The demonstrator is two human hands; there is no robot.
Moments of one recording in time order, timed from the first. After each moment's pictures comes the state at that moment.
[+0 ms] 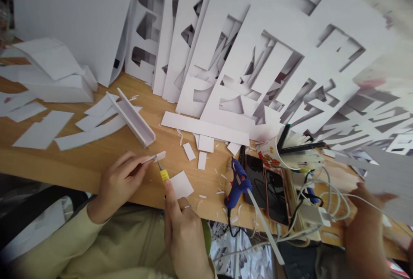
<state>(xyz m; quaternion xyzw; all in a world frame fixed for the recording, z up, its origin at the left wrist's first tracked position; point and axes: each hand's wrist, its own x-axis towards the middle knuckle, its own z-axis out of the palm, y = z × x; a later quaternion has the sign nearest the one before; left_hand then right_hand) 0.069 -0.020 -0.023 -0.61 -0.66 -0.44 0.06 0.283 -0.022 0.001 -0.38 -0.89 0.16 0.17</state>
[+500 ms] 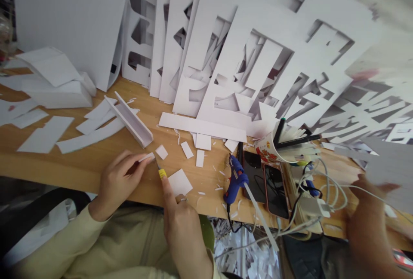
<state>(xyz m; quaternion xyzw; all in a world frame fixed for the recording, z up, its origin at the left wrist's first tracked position) 0.071 -0.018 -0.023 -0.59 -0.67 -0.45 0.07 0.277 -0.021 -0.010 -0.39 -0.90 0.16 0.12</state>
